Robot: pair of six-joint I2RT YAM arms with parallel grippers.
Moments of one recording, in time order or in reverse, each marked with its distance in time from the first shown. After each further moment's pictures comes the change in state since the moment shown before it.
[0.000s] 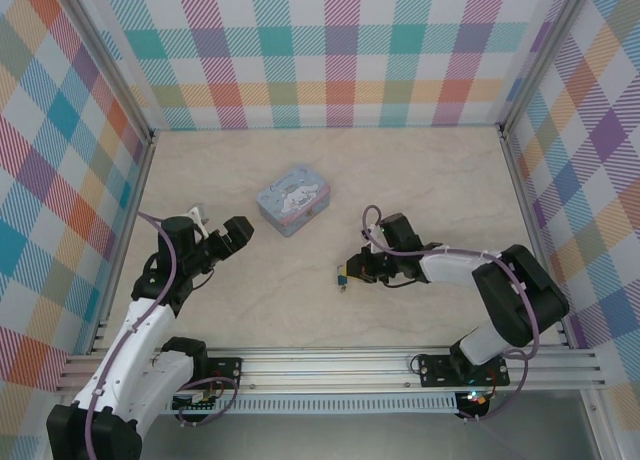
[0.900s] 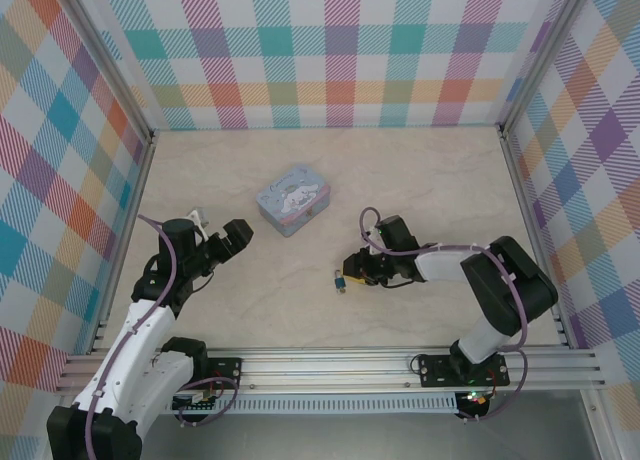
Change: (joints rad) left arm 0.000 -0.008 -0.011 -0.027 -0.010 -0.007; right arm -0.002 0.050 -0.002 0.038 0.047 0.022
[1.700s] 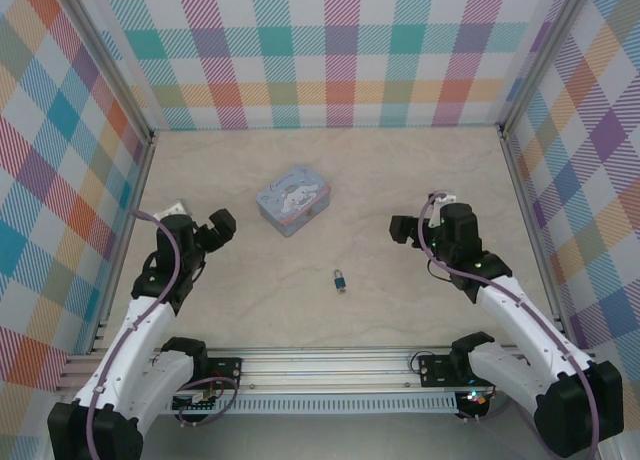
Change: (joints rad) left arm 0.013 0.022 0.007 0.091 -0.386 0.147; right arm -0.209 -0.679 0.008 -0.311 0.649 -0.453
